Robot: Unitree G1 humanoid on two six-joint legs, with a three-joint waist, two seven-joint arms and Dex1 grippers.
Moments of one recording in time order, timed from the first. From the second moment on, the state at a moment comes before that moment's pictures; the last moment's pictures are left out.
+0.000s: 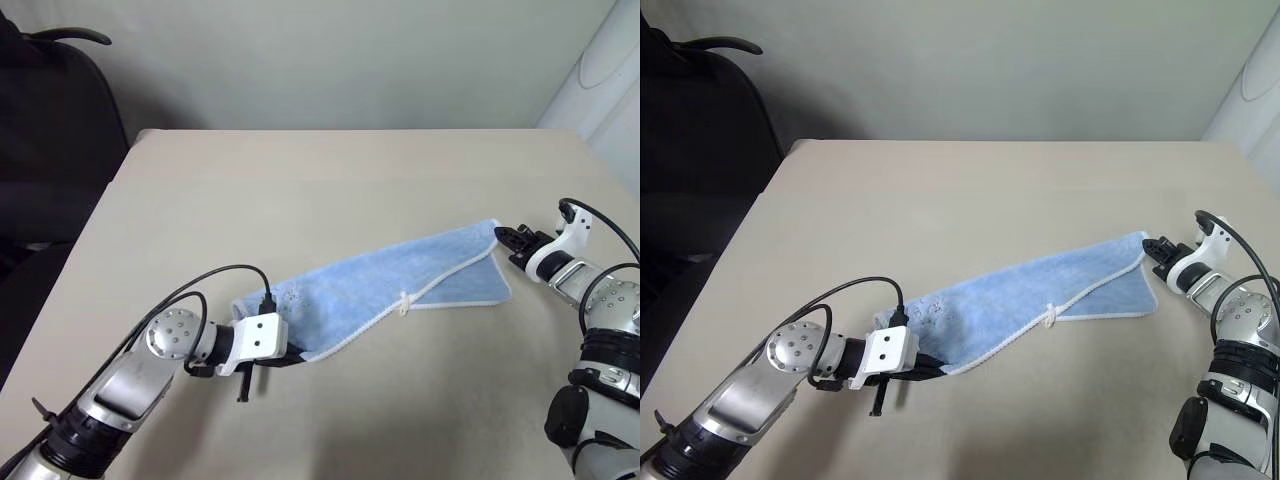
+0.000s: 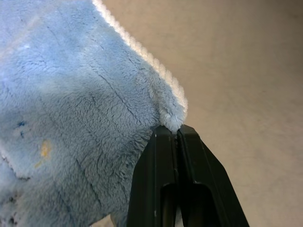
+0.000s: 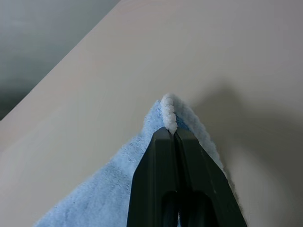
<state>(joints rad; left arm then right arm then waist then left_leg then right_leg) -0.13 0.87 -0.23 -0.32 -0.18 0.20 -1.15 -0.60 -0.52 -0.58 0.36 0.69 0.93 0.32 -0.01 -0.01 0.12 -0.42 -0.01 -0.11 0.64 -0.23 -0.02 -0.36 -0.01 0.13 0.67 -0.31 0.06</state>
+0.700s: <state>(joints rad) -0.60 0.53 0.12 -0.07 -0.51 0.41 -0.79 -0.89 -0.59 -0.57 0.59 0.64 0.75 0.32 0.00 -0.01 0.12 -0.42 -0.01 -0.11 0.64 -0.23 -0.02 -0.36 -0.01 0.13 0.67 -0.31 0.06</state>
